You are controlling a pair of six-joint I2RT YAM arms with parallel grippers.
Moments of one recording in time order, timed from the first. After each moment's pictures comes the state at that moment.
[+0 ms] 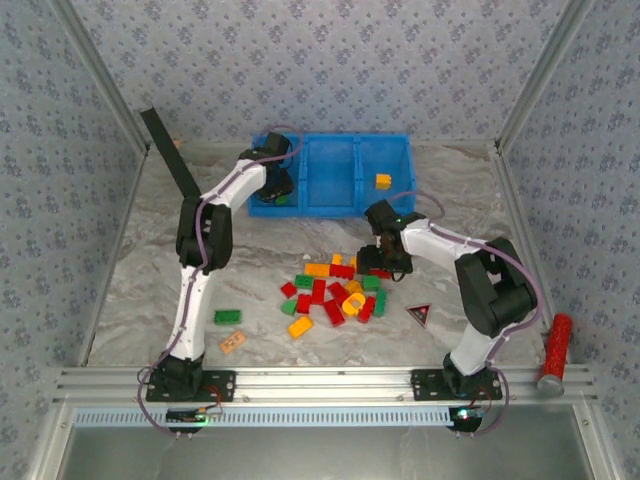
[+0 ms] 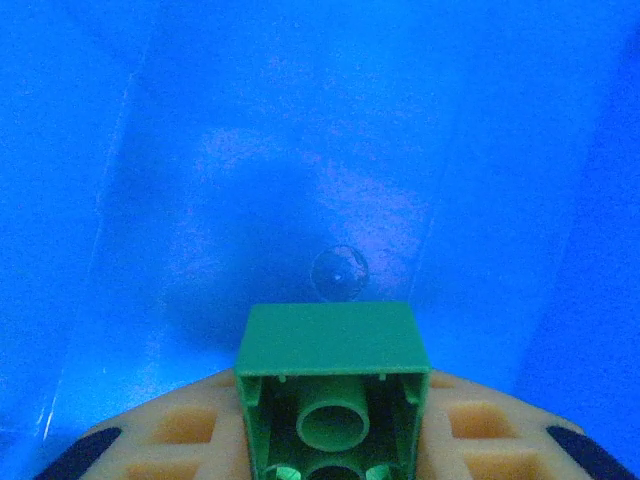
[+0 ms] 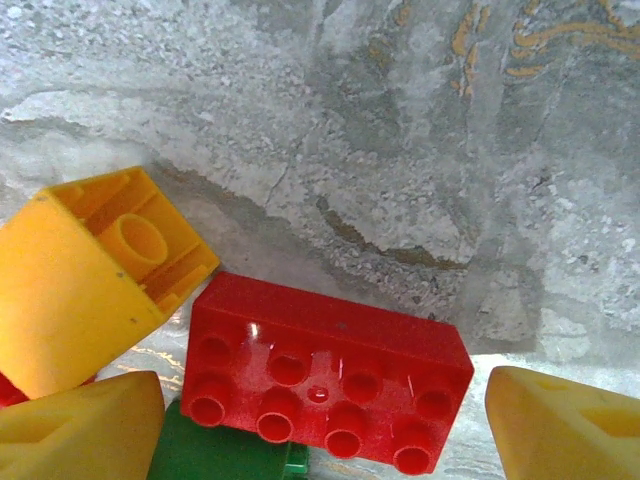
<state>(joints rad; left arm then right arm) -0.37 2.42 2.11 -0.82 -0.09 -0.65 0.49 1.70 1.05 -0.72 -0.01 0.43</state>
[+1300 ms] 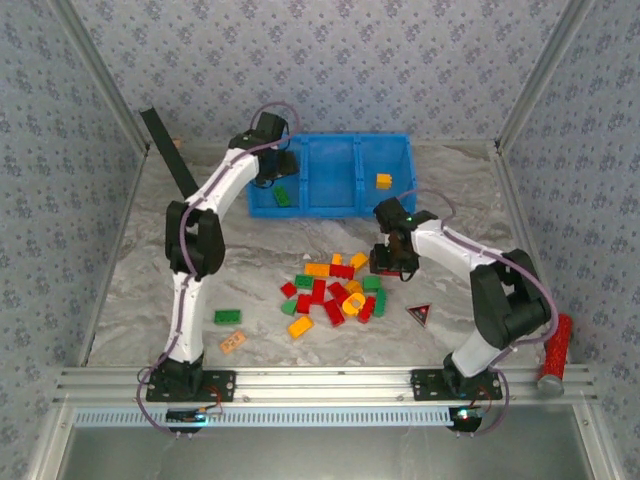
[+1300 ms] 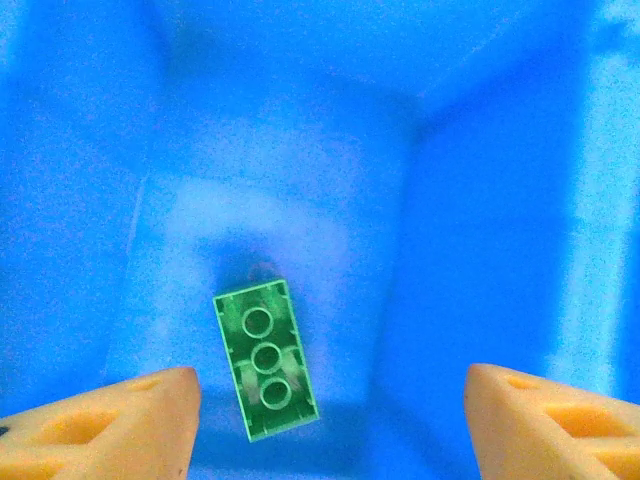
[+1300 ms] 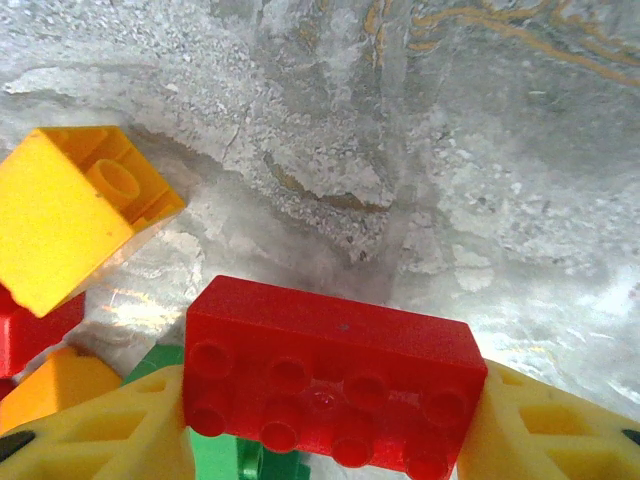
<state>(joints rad) -0.39 2.26 2.15 -0.87 -0.06 -0.61 0.46 1.60 1.05 -0.81 0.00 0.40</state>
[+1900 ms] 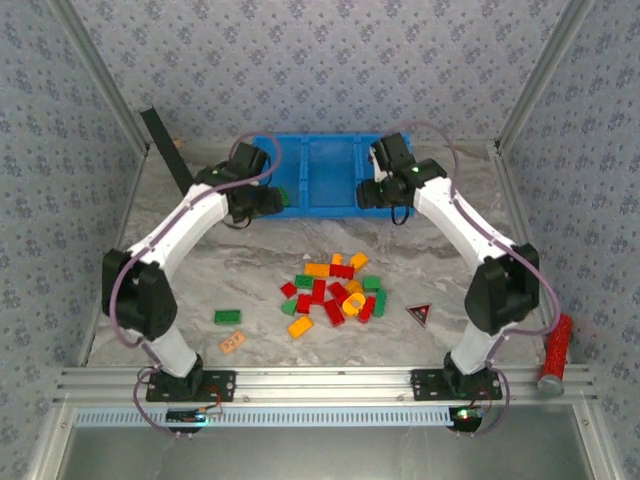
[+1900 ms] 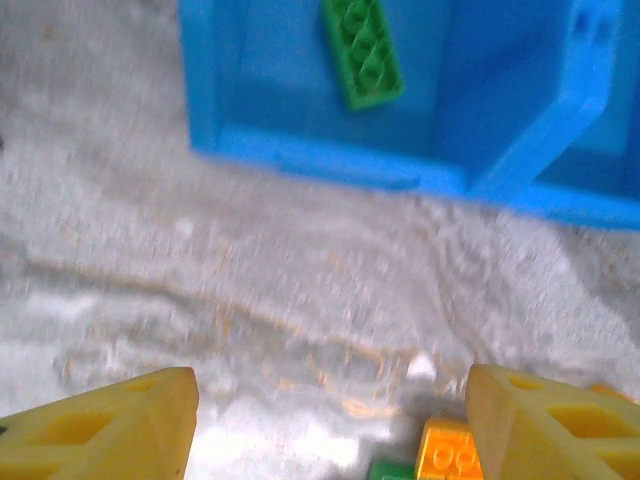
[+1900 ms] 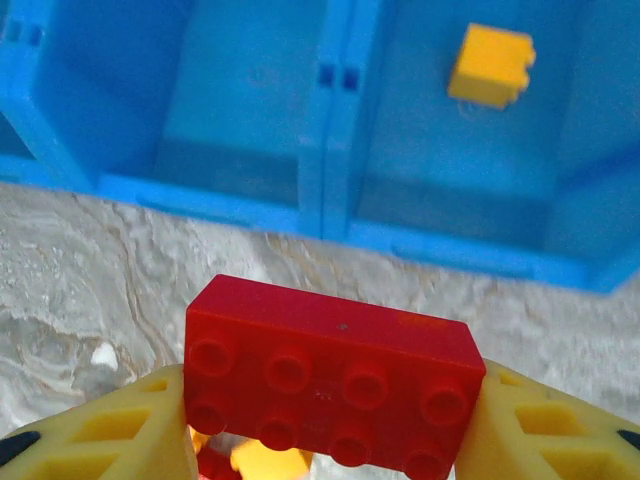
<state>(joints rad) -0.45 1.64 1.47 -0.92 -0.07 -0.63 0.43 1.74 1.61 -0.85 0.04 0.21</state>
